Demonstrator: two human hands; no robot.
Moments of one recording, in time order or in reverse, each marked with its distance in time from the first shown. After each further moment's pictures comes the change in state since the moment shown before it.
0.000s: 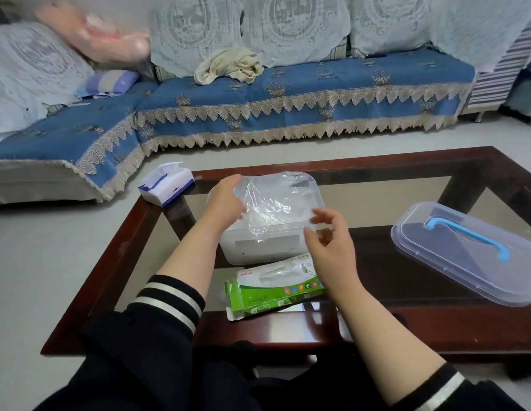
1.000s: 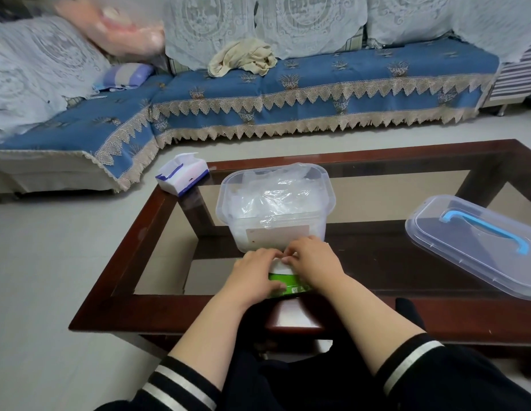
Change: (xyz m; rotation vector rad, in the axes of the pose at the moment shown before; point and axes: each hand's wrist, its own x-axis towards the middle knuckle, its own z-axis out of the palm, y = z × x) left_hand -0.112 -0.059 0.050 0.463 -0.304 0.118; right_hand -0.006 0.027 0.032 -0.916 -0.608 -0.069
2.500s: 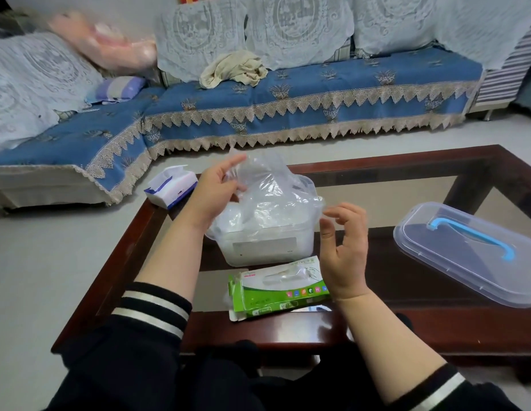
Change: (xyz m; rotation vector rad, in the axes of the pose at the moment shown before) left_hand 0.059 0.028 -0.135 -0.801 0.336 0.105; right_hand -0.013 0.021 -0.042 0.576 1.064 -0.338
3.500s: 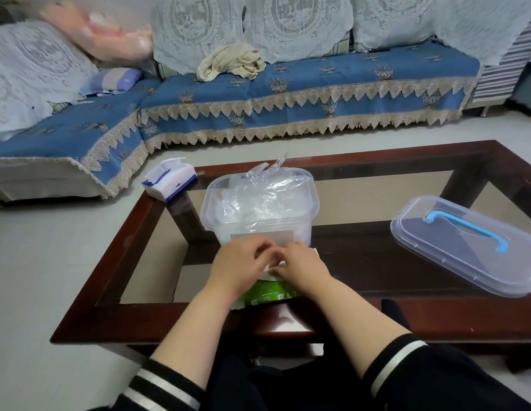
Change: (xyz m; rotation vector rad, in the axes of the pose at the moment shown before) left_hand -0.090 -0.073 0.050 0.537 -0.054 0.233; right_hand -0.034 0.009 0.033 -0.541 -1.164 0.350
